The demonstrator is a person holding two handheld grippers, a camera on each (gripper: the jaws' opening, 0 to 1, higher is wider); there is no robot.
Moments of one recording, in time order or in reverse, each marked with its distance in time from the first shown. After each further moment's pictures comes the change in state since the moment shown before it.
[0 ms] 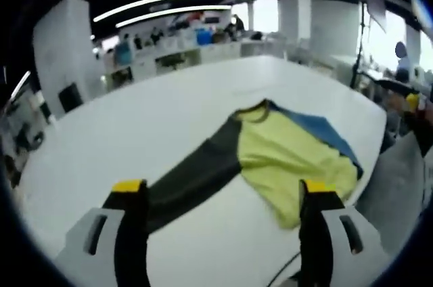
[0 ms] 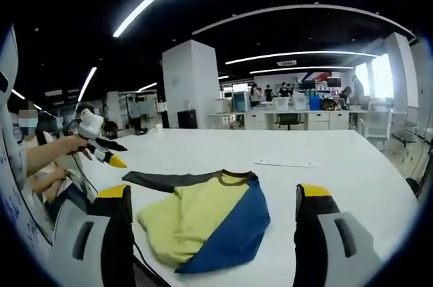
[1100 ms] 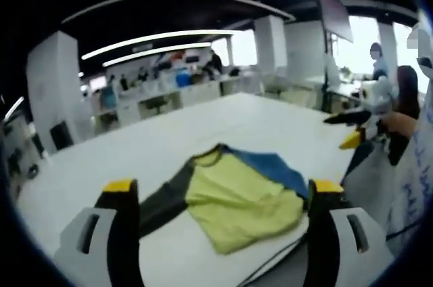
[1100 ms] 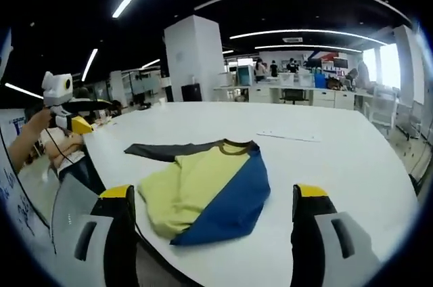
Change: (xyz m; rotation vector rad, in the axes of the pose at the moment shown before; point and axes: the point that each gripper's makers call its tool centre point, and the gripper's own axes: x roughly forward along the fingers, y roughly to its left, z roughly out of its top) left arm -0.059 -0.125 0.051 0.080 -0.183 -0.071; right arm 0.000 0.004 -0.049 -0.025 0.196 0.038
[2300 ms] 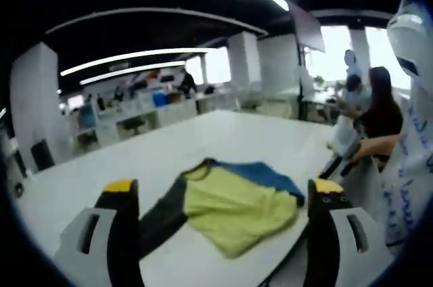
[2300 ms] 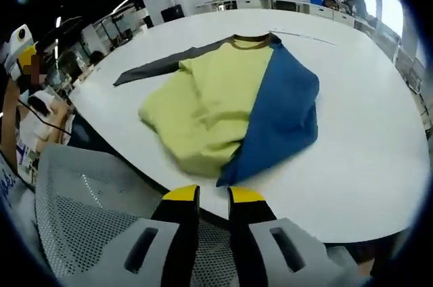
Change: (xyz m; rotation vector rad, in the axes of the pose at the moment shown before) left arm -0.025 0.034 -0.001 0.037 -0.113 -0.170; right arm 0.042 0.080 -0.139 0.206 0.572 -0.023
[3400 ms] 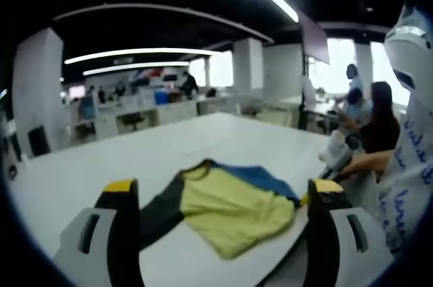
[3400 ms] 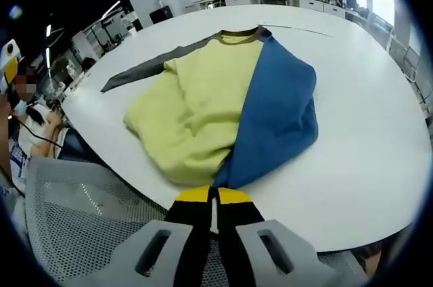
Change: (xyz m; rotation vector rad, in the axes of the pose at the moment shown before) left arm 0.003 0.005 0.000 -0.073 -0.034 -0.006; right arm 0.012 -0.017 0.010 0.040 -0.033 -0.034
